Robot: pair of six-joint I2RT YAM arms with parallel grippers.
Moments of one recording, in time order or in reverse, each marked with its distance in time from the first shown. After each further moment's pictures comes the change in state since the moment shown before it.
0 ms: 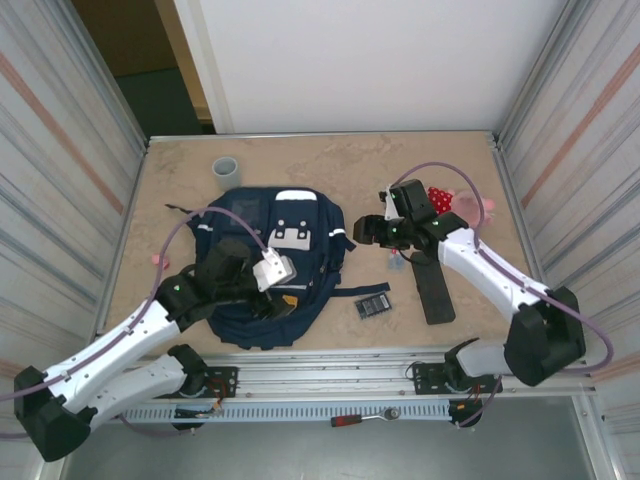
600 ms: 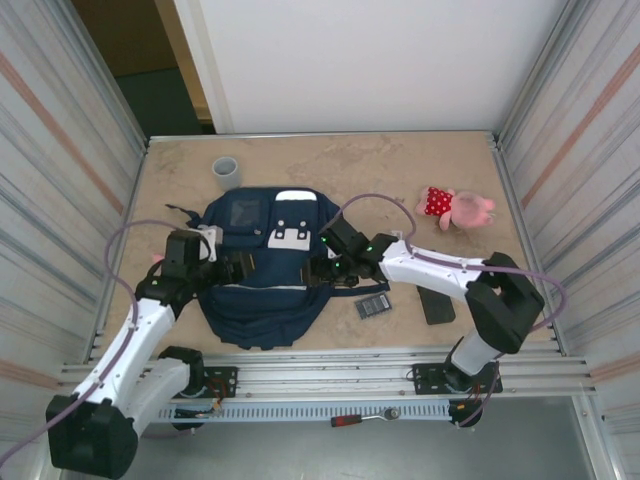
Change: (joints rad) left arm 0.550 0.020 -0.142 0.017 0.034 -0.639; right arm 0.389 0.291 0.019 0.106 0.064 0.255
